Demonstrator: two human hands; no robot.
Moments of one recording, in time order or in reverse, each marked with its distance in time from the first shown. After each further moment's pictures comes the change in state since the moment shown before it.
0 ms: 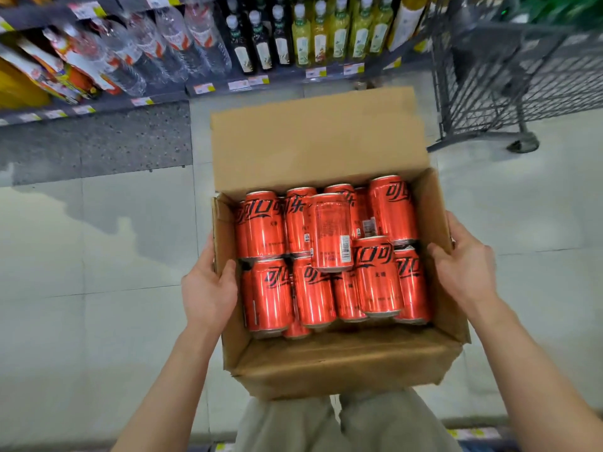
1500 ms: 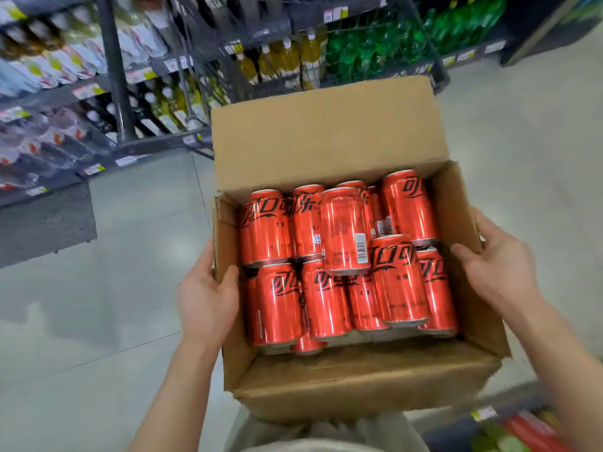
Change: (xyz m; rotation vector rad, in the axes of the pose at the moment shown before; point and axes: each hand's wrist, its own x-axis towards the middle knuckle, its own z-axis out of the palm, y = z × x) left_hand -0.193 0.344 0.241 -0.031 -0.125 0.157; right_hand 0.074 0.290 -0.370 0.045 0.150 0.139
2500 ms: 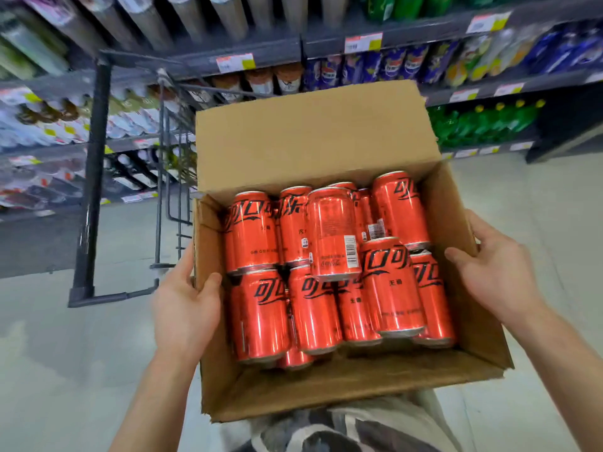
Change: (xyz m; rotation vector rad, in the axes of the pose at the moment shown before) left_hand 0.190 0.224 0.057 0.020 0.191 -0.090; right_hand 0.323 -0.141 -0.101 -0.026 -0.077 -0.231
